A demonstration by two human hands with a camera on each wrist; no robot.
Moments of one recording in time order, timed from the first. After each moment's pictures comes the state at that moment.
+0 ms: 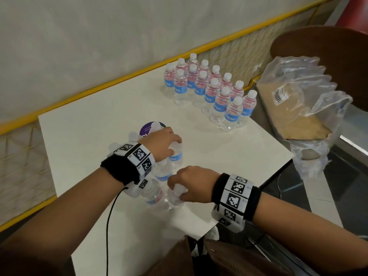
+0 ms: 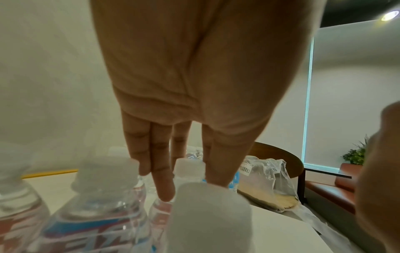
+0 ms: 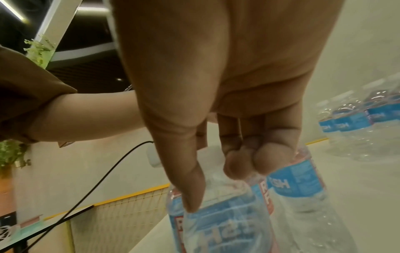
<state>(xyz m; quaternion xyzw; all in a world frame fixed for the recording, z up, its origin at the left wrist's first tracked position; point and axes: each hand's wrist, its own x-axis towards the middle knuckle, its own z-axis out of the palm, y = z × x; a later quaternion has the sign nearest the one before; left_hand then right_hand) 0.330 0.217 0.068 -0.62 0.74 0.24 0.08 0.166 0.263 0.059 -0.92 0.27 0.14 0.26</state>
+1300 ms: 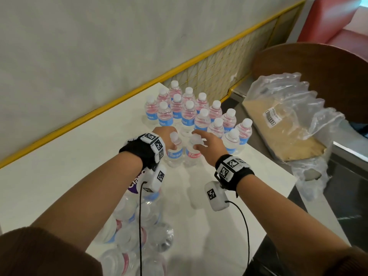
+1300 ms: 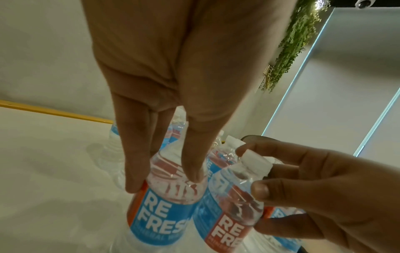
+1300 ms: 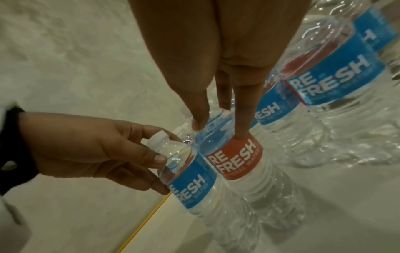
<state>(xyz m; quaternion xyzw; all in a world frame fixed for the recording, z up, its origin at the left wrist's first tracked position) 0.331 0.016 0.053 -0.64 0.73 0.23 0.08 0.160 0.049 0.016 -0.66 0.62 -0.23 0.37</state>
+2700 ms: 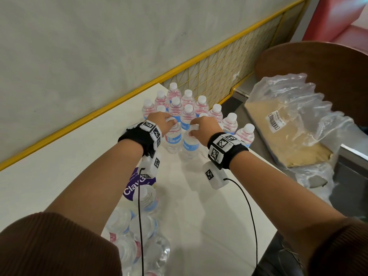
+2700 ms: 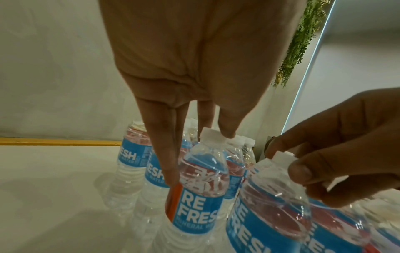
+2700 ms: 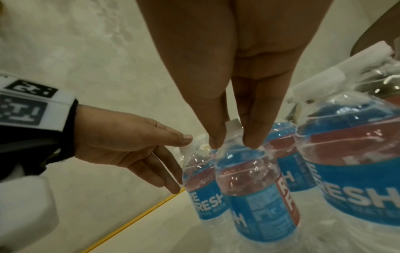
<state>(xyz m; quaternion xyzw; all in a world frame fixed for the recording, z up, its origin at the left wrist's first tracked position) 0.337 -0.046 0.045 -0.70 0.67 0.26 -0.06 0.169 -0.021 0.055 -0.72 0.64 -0.08 0.24</state>
